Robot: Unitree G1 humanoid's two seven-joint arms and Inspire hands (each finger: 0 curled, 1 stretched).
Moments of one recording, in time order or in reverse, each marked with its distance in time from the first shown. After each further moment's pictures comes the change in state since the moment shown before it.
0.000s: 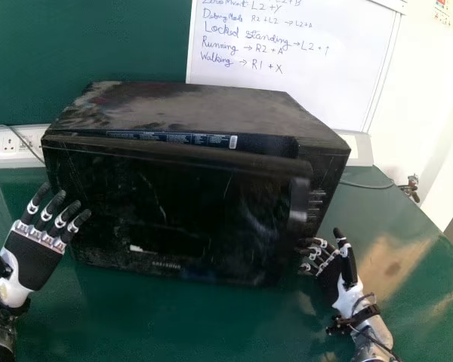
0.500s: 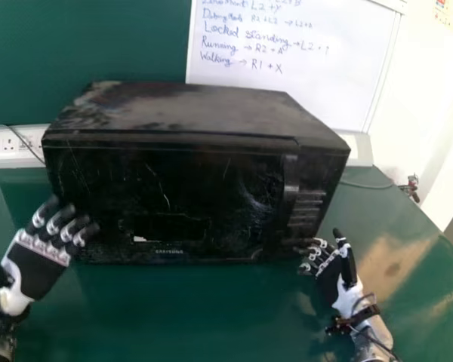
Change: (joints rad) left arm 0.114 -0.002 -0.071 -0.186 0.001 -0.055 0.000; right arm 0.002 0.001 0.007 -0.001 -0.001 -0.013 -0.003
